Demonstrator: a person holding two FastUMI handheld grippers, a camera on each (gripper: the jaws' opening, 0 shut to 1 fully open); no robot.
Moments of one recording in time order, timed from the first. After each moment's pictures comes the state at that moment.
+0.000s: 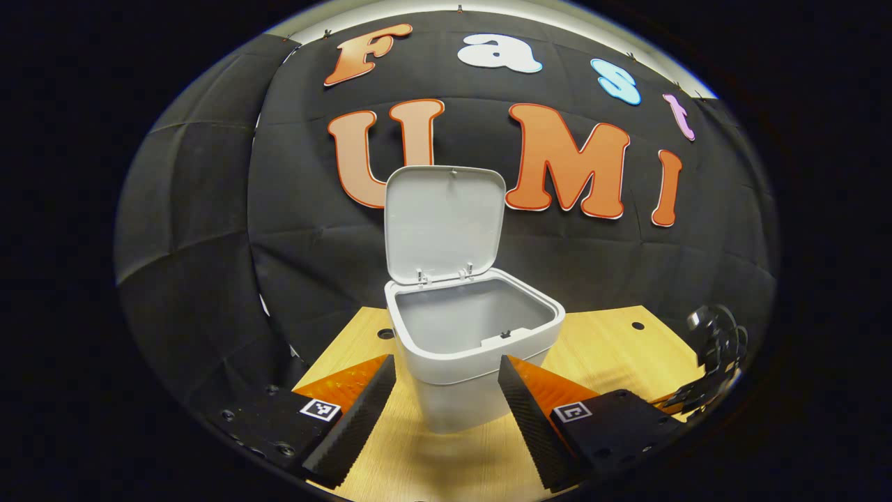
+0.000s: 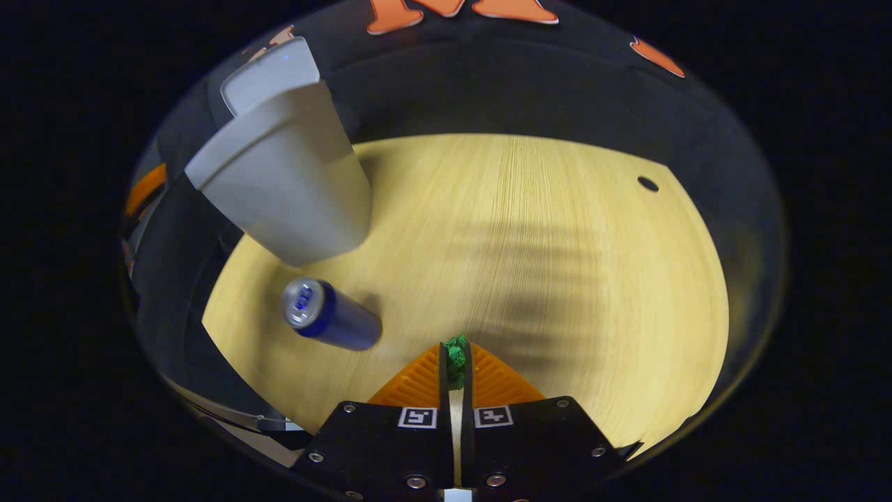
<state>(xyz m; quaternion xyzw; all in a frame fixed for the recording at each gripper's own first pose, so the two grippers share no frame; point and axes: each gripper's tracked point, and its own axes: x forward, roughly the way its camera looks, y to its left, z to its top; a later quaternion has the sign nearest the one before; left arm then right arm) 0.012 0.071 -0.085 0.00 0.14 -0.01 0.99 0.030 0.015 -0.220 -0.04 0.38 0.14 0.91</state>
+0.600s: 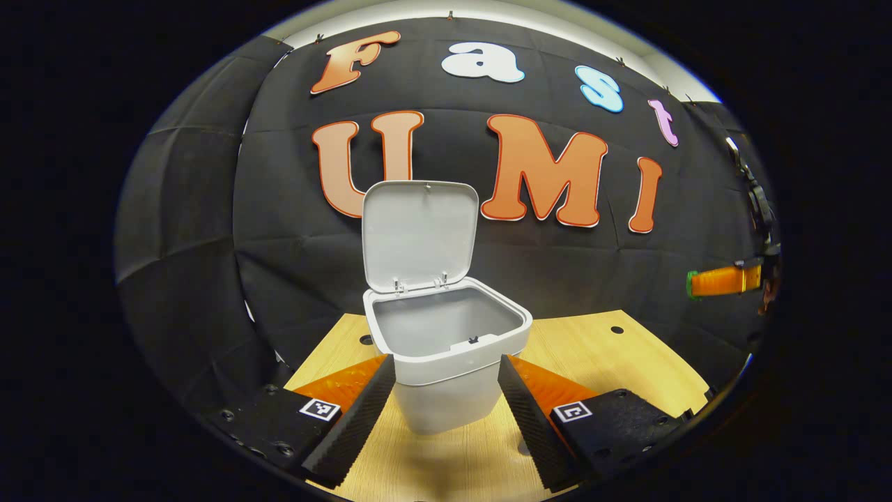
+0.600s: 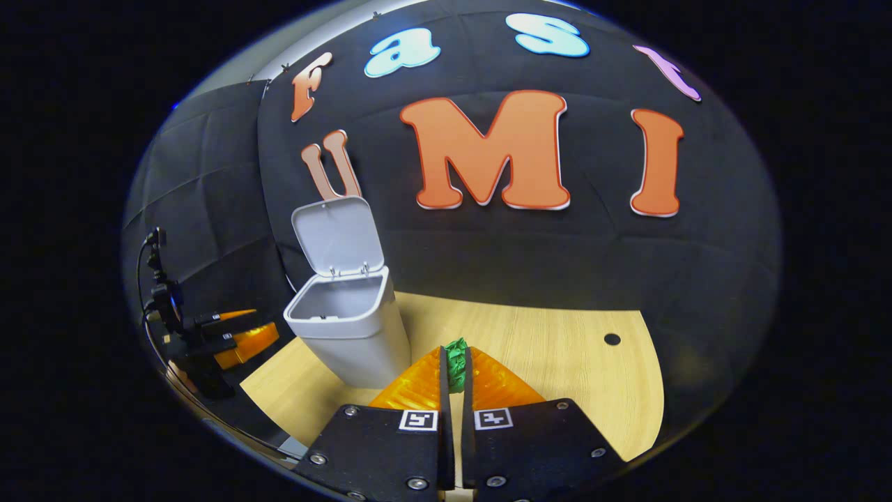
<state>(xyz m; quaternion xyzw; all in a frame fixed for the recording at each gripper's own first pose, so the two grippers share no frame) -0.007 0.055 -0.066 0.00 0.12 -0.04 0.99 0.053 0.050 0.028 -0.05 0.13 0.18 0.97</state>
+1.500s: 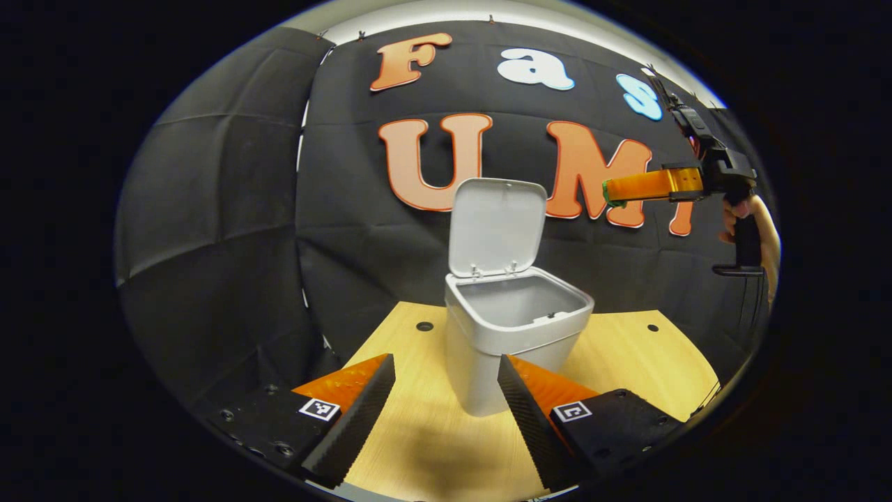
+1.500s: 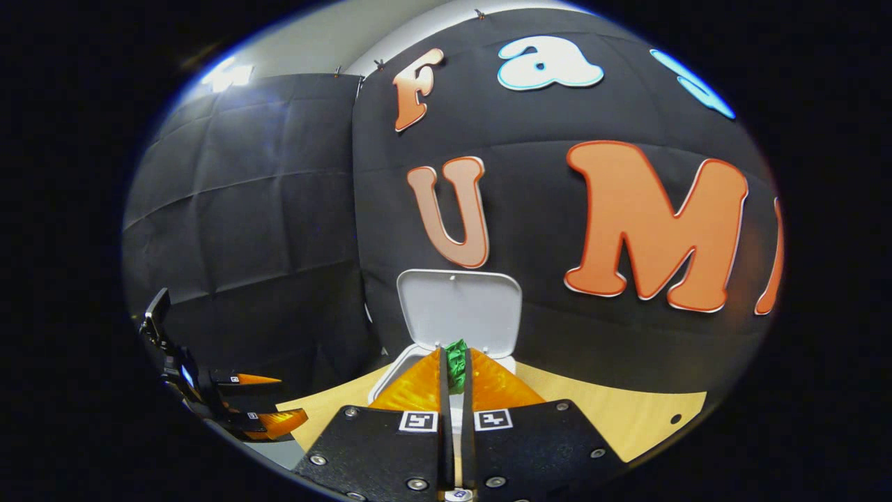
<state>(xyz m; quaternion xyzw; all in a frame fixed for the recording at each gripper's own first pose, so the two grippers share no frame) -0.065 0.166 -0.083 -0.01 0.14 0.06 0.99 0.102 0.290 0.073 -0.09 0.08 0.37 0.92</state>
